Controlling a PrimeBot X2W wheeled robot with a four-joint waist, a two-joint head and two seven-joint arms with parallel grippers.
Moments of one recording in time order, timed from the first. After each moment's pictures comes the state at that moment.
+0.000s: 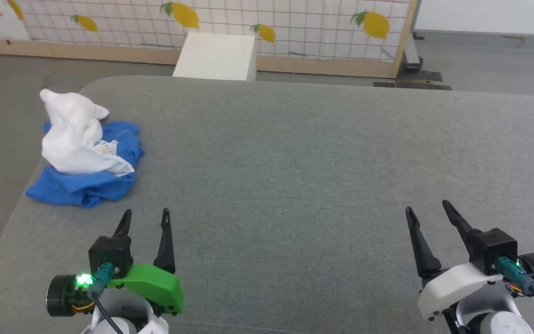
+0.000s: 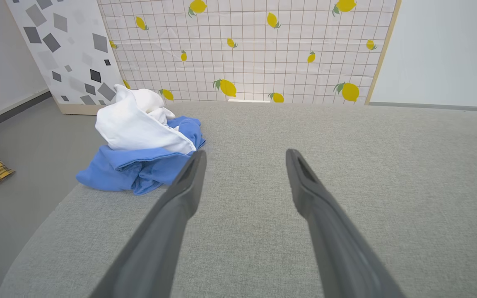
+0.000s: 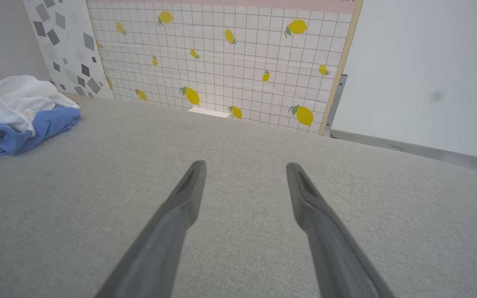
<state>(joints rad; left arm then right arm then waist) -0.02 0.06 -0.03 0.03 -0.05 0.01 -0.04 0.00 -0.05 0.00 0.03 0.01 0.13 -0.02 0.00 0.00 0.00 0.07</state>
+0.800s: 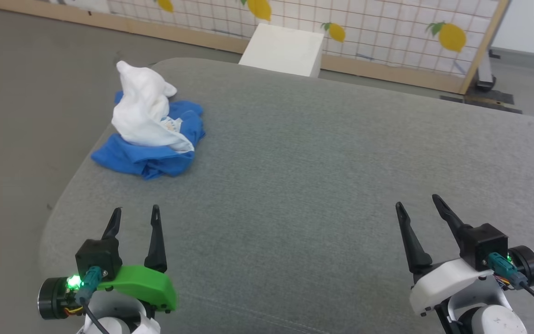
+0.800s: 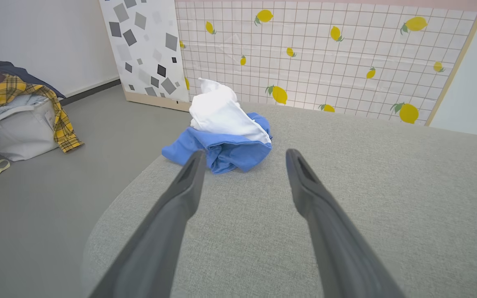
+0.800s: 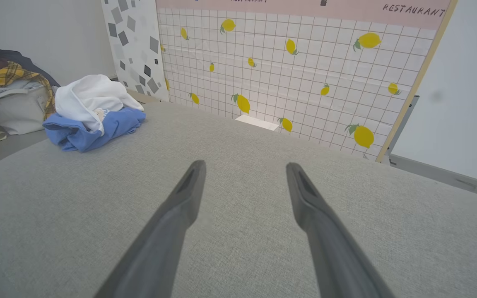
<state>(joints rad) -0.02 0.07 -0.02 0.04 -0.09 0.03 -0.09 -0.03 -0.05 0.03 0.05 0.01 0.13 -0.04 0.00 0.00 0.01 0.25</state>
